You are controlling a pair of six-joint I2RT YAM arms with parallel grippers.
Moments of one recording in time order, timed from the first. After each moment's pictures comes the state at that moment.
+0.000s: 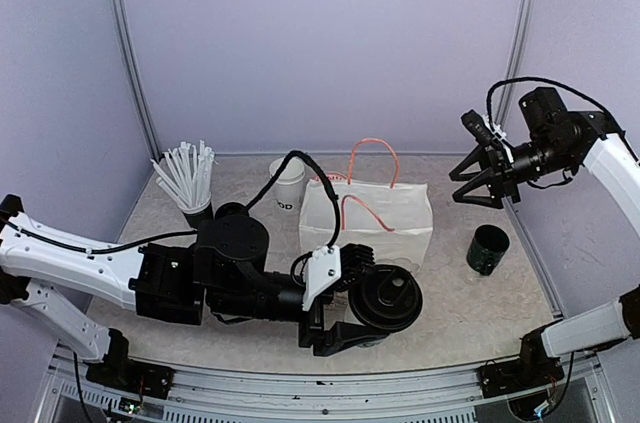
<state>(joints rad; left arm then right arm) -1.45 1.39 1.01 0.17 0.06 0.13 0.21 1.25 1.42 -1.15 -0.91 -0.81</state>
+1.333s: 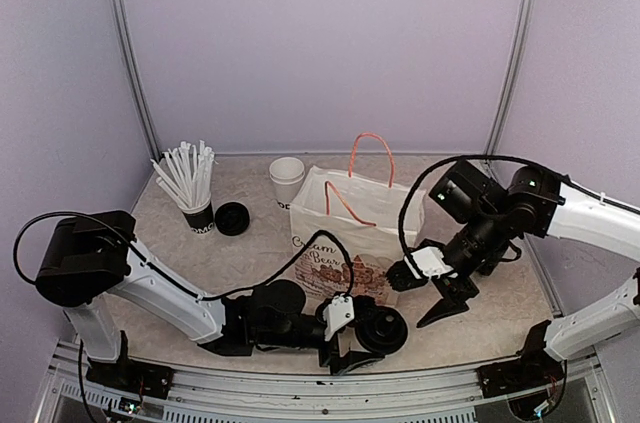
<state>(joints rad) -1.36 1.85 0.74 0.84 0.13 0.08 0.93 1.21 1.11 -1.03 -0.53 -0.91</state>
